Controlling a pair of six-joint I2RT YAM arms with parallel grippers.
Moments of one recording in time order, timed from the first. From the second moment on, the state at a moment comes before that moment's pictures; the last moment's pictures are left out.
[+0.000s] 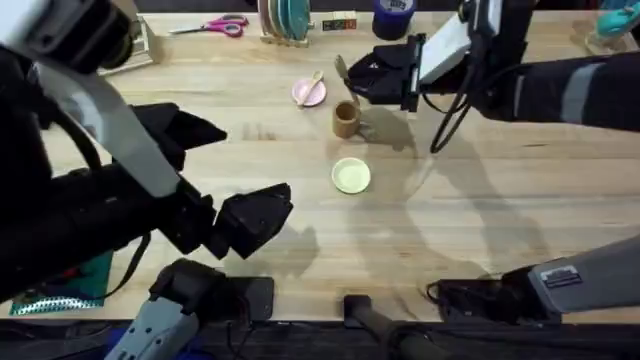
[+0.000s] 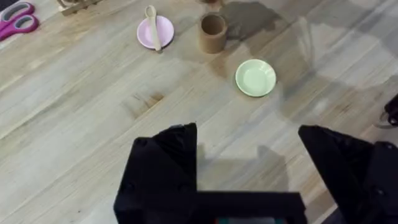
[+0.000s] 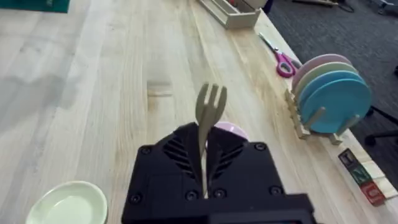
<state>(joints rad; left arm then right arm) -0.31 0.57 1.02 -1.17 0.27 0.25 0.20 1.70 0.87 0.35 -1.08 -0.70</state>
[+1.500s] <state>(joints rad) -0.31 0.57 1.02 -1.17 0.27 0.25 0.22 1.87 0.87 0.40 -1.04 -0.62</state>
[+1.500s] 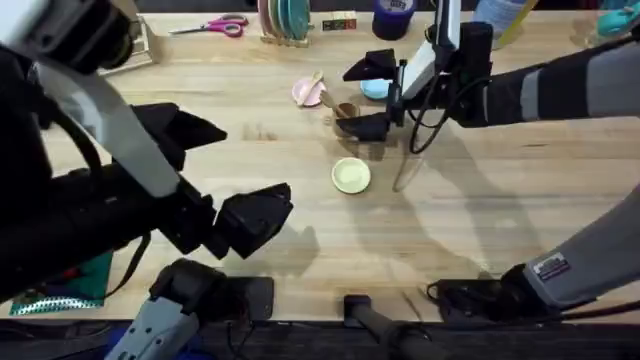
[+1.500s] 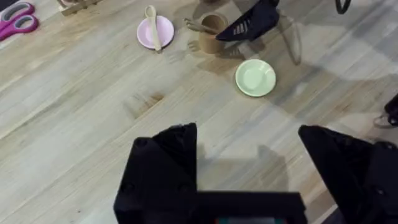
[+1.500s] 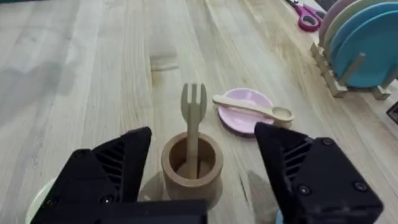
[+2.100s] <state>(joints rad) -0.31 0.57 1.02 -1.17 0.27 0.25 0.22 1.60 0.99 -0.30 -0.76 -0.54</state>
